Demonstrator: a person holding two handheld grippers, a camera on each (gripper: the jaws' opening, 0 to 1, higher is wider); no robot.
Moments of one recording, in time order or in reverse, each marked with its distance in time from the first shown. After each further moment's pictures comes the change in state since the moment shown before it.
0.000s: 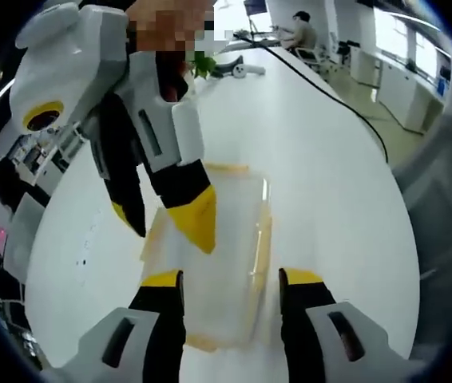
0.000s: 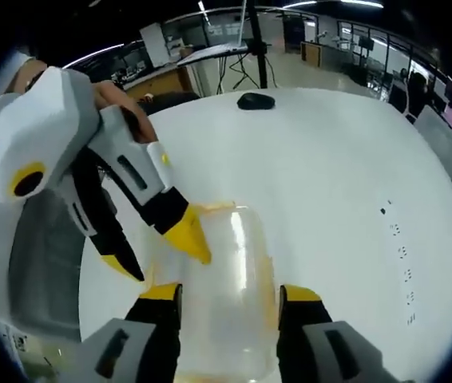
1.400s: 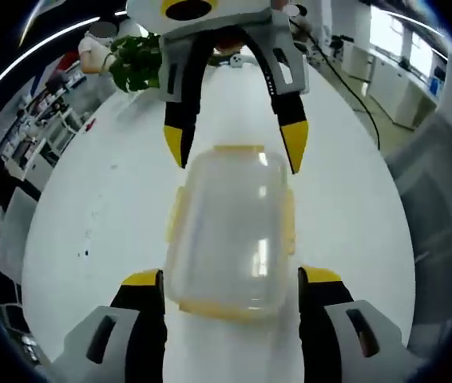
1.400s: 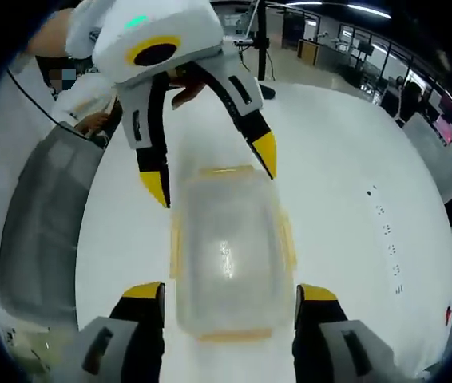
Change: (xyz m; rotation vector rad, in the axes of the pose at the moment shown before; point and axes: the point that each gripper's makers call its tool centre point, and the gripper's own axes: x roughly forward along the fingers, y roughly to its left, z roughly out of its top) left arm -0.012 0.030 -0.017 0.009 0.072 -0.070; right arm -0.023 0.027 -0.043 -0.042 0.067 -0.112
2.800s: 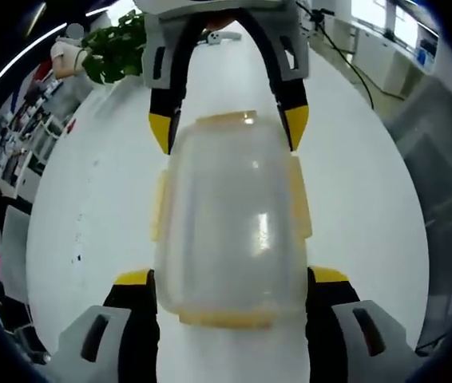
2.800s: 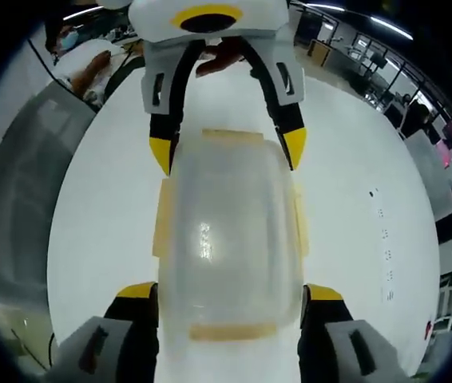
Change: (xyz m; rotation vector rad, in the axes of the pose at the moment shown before) left arm 0.018 -0.002 -0.026 0.109 0.099 -0.034; right arm 0.027 -0.003 -0.015 -0.108 0.072 -0.089
